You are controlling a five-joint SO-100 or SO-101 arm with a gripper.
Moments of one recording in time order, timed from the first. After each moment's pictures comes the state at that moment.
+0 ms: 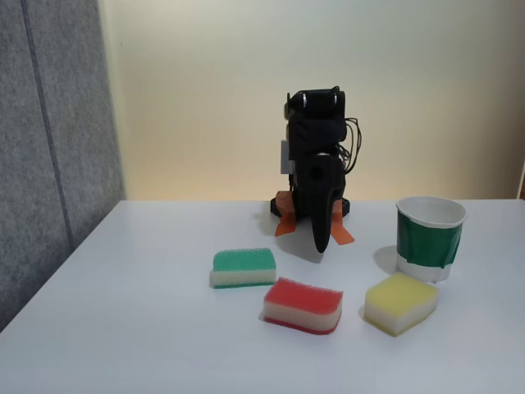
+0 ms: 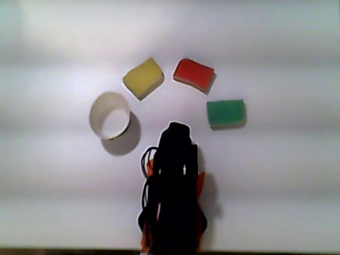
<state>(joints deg) 4.0 192.1 182.5 72.9 0.7</state>
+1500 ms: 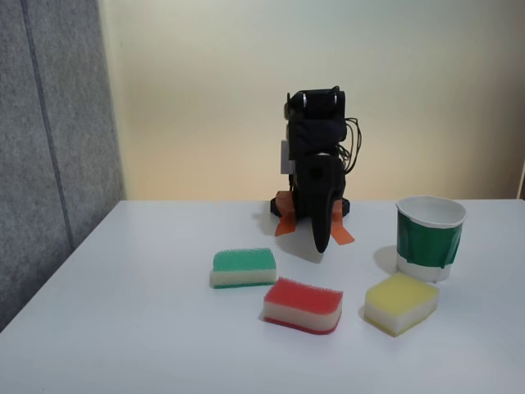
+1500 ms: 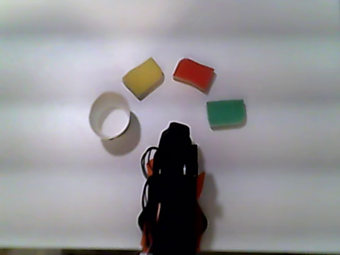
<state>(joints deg) 4.0 192.1 182.5 72.6 1.5</state>
